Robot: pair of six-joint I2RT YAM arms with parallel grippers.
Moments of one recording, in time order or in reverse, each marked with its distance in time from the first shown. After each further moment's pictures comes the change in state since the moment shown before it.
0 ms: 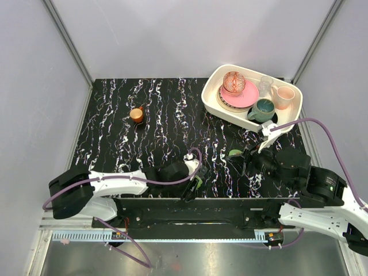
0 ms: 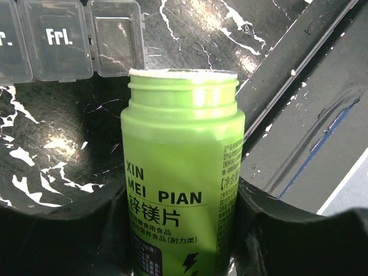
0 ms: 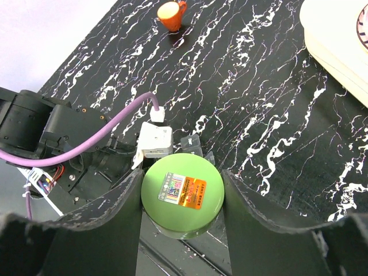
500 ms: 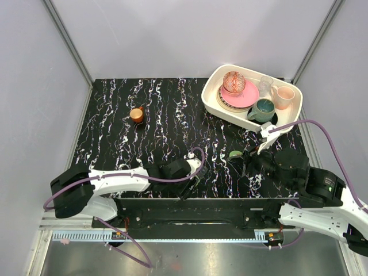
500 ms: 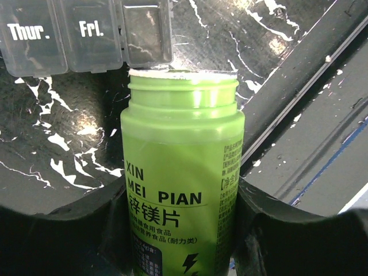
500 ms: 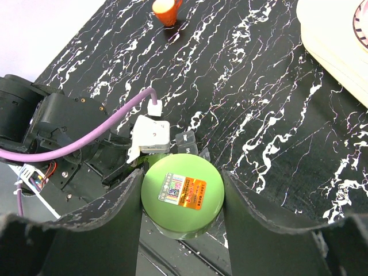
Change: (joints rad) left arm 0.011 0.019 0.090 -0.180 -0.044 0.082; right arm 0.000 -0.010 -0.023 -0.007 0.005 -0.010
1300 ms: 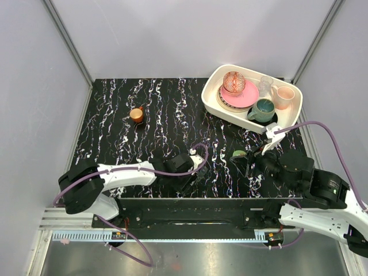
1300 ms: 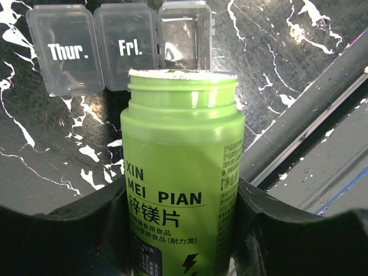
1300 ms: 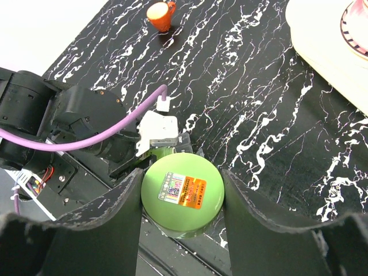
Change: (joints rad) left arm 0.058 0.091 0.070 -0.064 -0.004 0.059; right arm 0.000 -0.031 -0.003 -0.014 0.022 0.000
